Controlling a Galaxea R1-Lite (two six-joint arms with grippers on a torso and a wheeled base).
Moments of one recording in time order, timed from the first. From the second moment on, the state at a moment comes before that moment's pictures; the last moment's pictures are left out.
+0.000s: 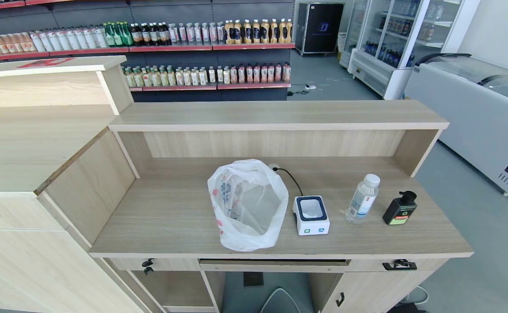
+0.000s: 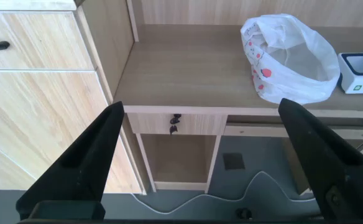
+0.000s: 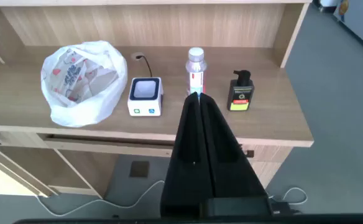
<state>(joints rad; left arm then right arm) 0.00 0.00 0.00 0.00 0.00 0.00 0.03 0.29 -0.28 -0.06 0.06 -0.03</state>
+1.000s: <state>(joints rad) 0.00 0.00 0.00 0.00 0.00 0.00 -0.22 1.75 -0.49 -1.11 0.19 -0.19</state>
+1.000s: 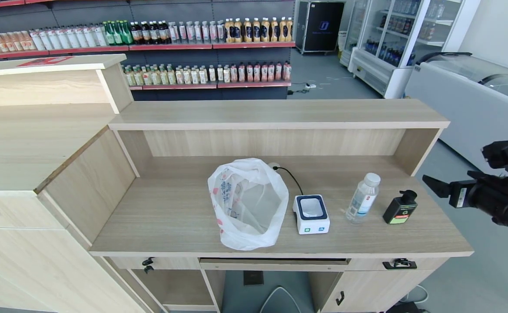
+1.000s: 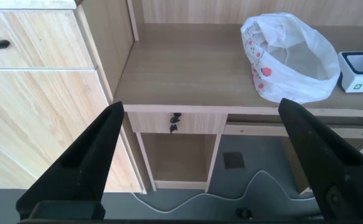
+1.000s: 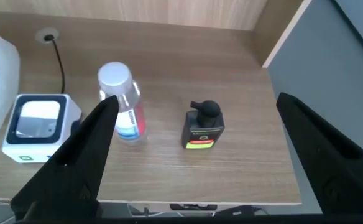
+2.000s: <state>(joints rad) 0.00 0.00 0.00 0.00 0.00 0.00 -0.20 2.13 -0.47 -1.43 0.12 -0.20</state>
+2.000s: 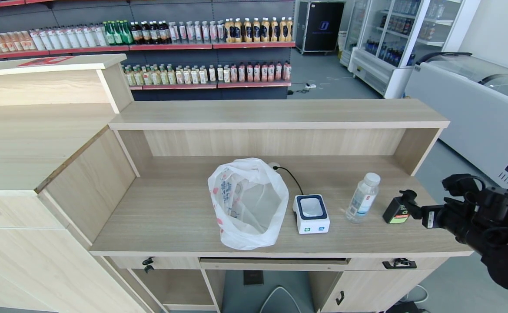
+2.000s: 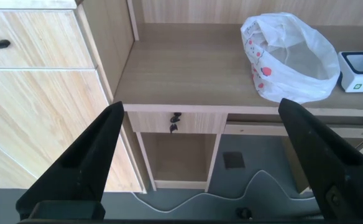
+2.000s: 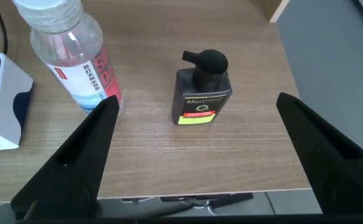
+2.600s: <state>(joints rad) 0.00 0.00 0.00 0.00 0.00 0.00 -0.14 2.27 -0.54 -1.52 0.16 -0.20</state>
